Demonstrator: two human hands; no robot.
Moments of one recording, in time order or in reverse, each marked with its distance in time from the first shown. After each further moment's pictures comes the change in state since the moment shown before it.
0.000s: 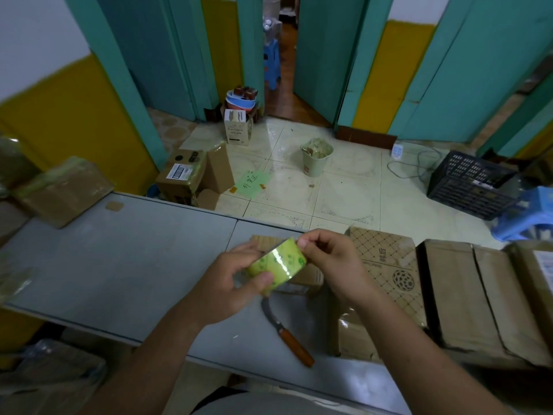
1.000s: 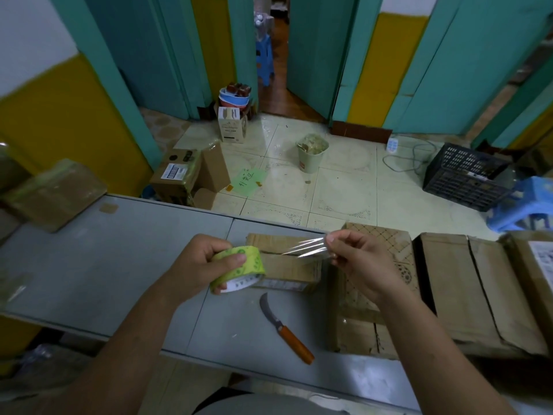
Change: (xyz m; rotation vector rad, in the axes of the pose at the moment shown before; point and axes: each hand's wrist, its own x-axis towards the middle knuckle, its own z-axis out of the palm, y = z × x) left_hand 0.009 -0.018 -0.042 -0.187 -0.006 -0.259; right_hand -0.011 0.001 -0.047 0.222 0.159 0.267
